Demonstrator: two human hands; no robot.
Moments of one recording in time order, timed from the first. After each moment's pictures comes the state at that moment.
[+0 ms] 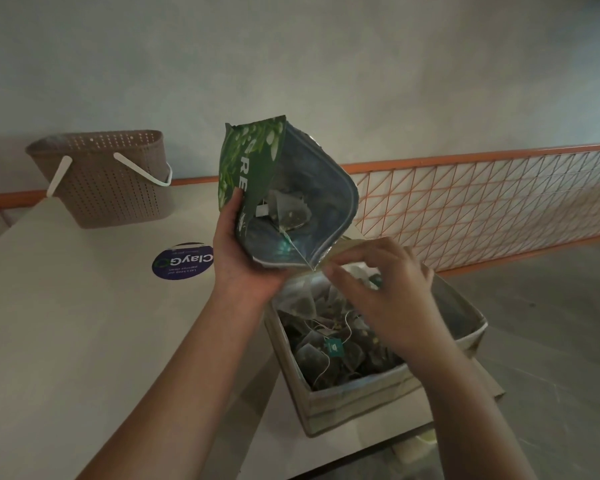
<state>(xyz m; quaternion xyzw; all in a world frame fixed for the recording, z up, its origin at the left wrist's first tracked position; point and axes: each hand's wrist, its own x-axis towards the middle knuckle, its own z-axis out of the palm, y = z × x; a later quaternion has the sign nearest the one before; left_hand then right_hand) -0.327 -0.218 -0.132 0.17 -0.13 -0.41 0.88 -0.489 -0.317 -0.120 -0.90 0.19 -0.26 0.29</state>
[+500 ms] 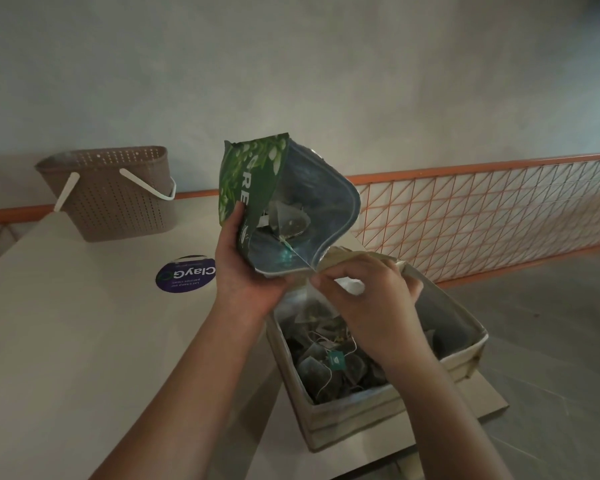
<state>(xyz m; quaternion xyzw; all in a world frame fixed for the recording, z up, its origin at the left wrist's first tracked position) -0.327 -0.216 -0.130 0.20 -0.12 -0.39 0.89 -0.471 -0.306 -0.123 -0.88 0.19 -0.32 0.29</state>
